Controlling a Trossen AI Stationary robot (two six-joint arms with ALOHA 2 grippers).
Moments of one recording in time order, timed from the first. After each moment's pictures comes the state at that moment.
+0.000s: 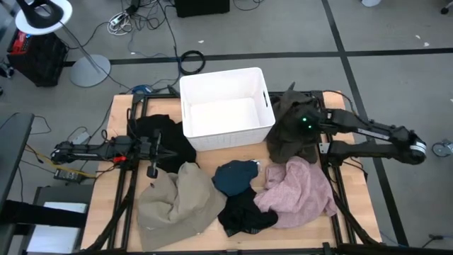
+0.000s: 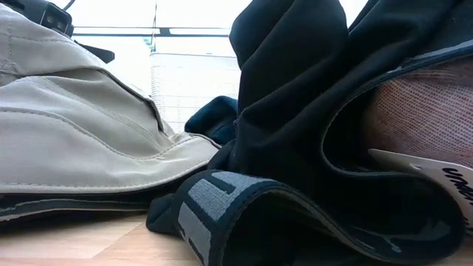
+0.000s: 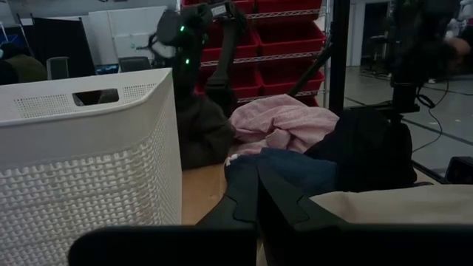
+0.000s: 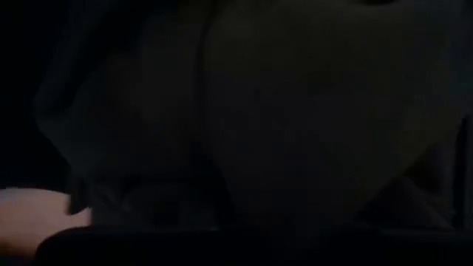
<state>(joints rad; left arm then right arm) -0.05 0.02 0.01 0.06 0.02 0.07 -0.45 0.80 0.65 -0.97 0.27 1.03</state>
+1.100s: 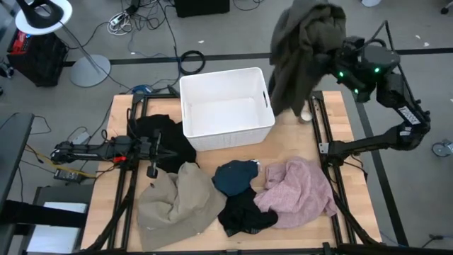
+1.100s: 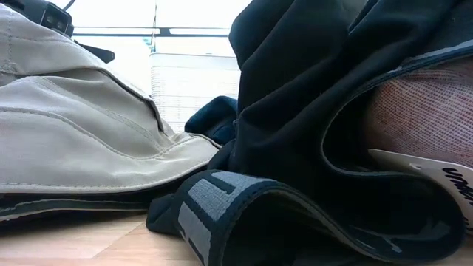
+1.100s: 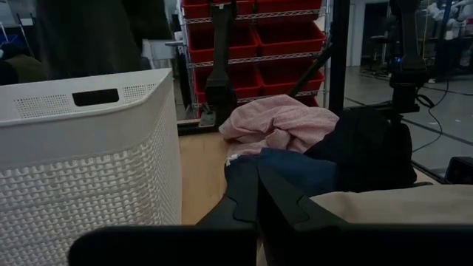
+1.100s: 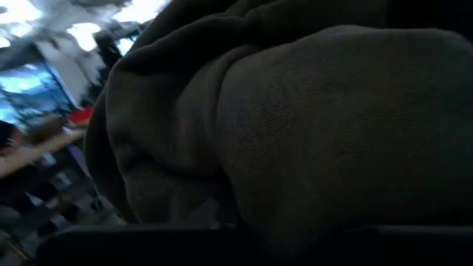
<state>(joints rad) -0.05 0.02 0.01 0.06 0.02 0.07 -0.28 1.06 1.71 -0.62 0.72 0.32</state>
